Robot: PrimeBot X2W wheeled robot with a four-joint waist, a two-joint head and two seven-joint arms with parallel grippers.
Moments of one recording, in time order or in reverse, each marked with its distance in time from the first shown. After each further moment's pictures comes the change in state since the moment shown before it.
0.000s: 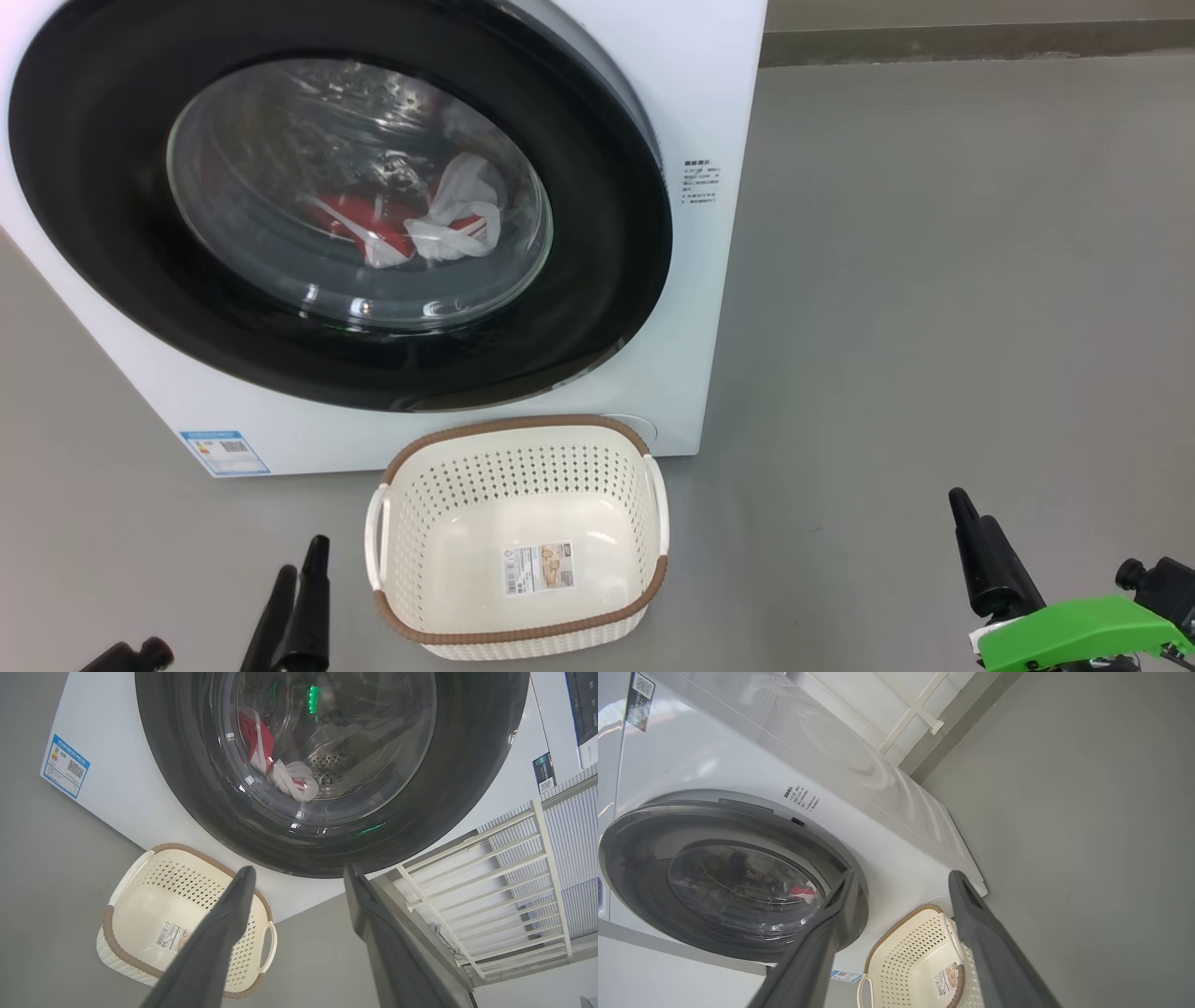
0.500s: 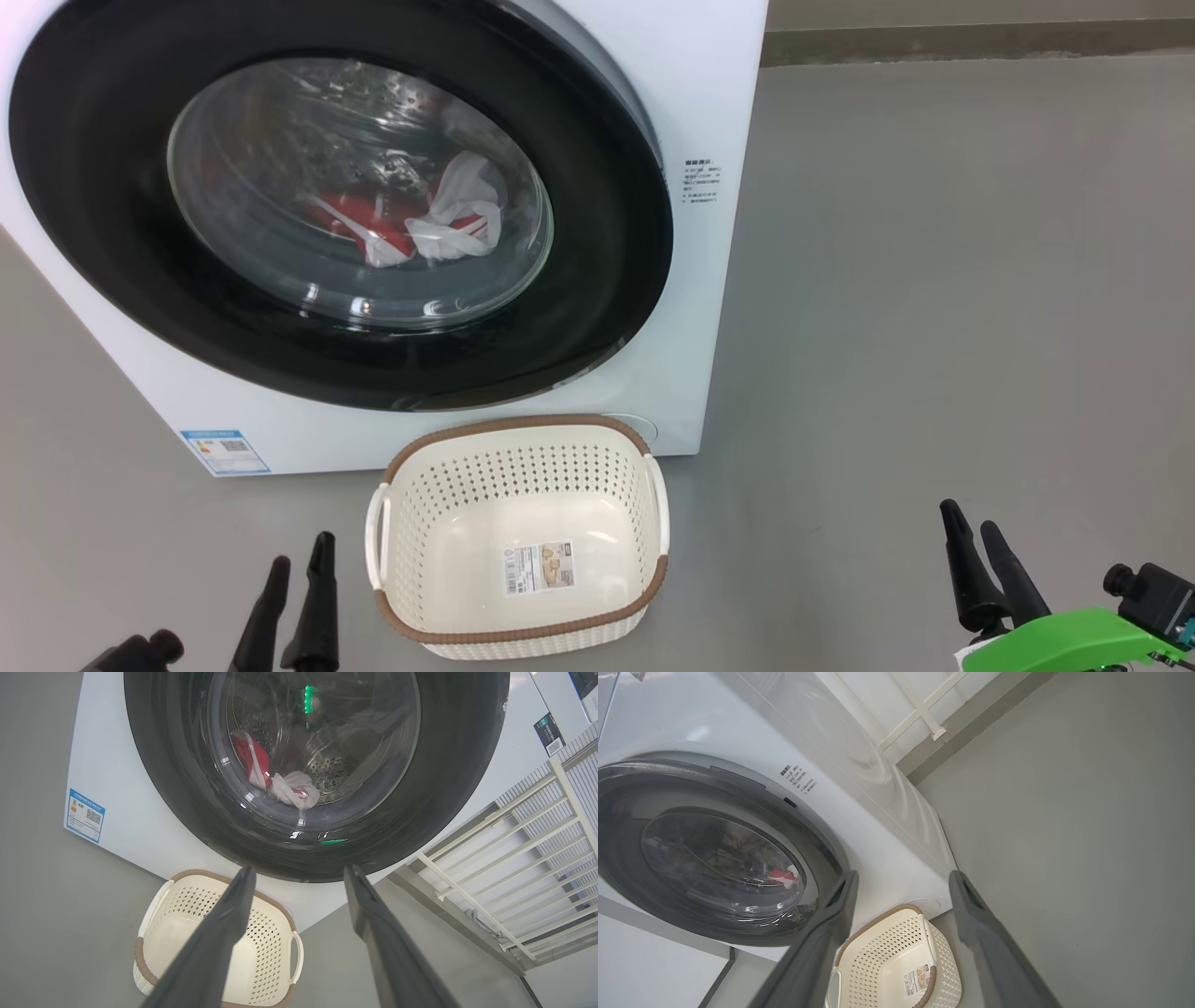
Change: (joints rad) left arm 0.004 0.001 -0.006 -0.021 0.183 0.008 -0.048; right arm 0.022 0.000 0.014 -0.011 -0.157 0.000 -0.042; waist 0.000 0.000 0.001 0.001
